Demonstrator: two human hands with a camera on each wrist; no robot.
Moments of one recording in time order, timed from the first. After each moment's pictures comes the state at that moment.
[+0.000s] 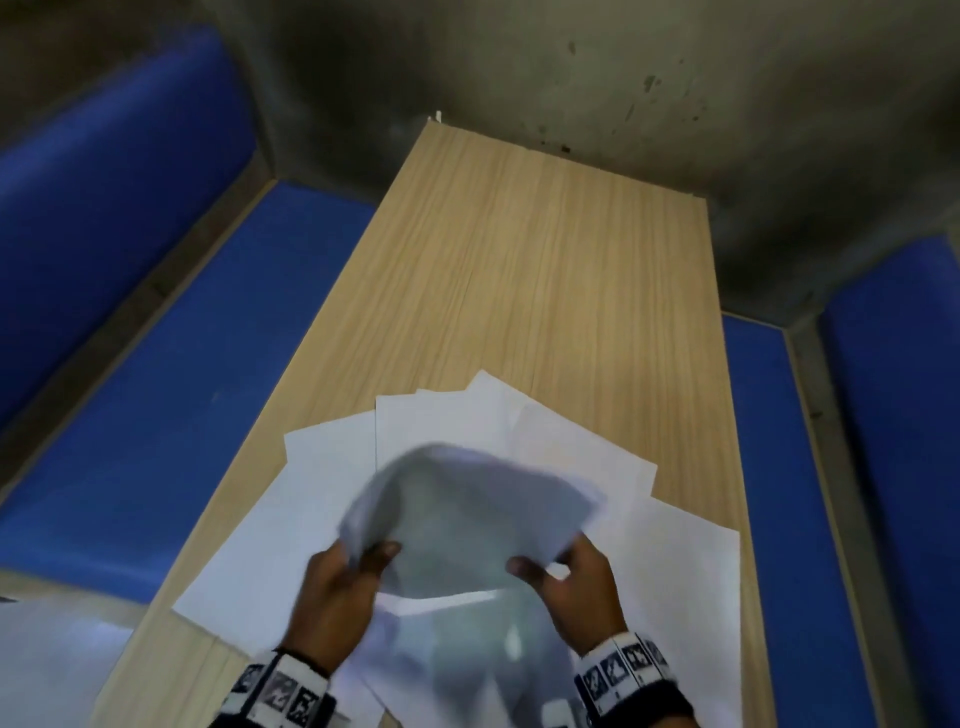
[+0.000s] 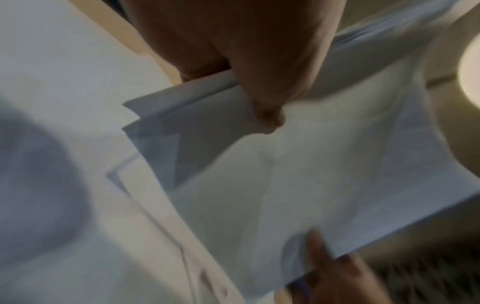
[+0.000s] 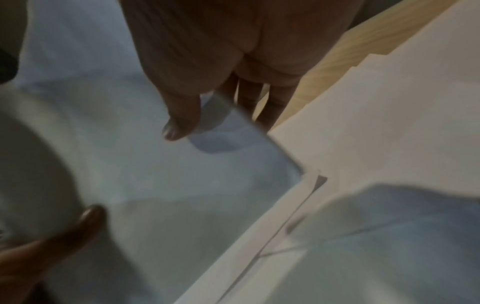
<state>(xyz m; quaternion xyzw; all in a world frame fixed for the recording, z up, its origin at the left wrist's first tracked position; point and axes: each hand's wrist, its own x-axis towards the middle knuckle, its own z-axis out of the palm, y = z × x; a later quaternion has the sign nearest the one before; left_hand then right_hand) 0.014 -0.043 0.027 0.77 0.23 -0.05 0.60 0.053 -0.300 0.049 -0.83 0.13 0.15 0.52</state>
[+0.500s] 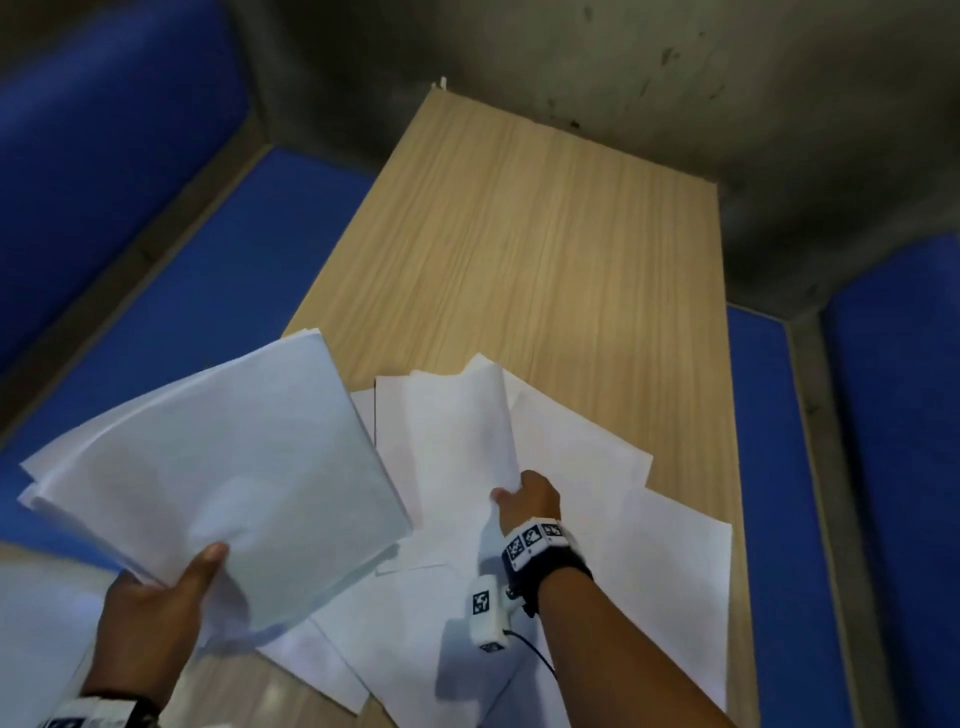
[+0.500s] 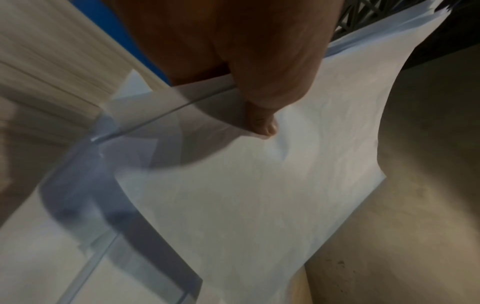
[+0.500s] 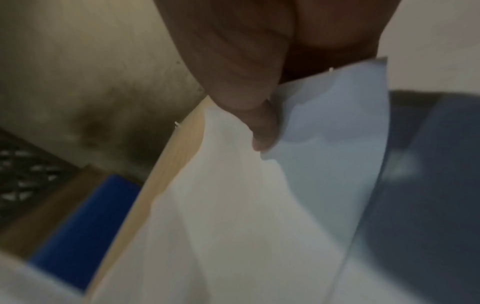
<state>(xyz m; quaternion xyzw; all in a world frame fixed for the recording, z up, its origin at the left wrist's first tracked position) -0.024 0.056 0.037 0.73 0.45 0.05 0.51 0.133 -0.265 -0.015 -0.87 0.24 0.22 0.37</state>
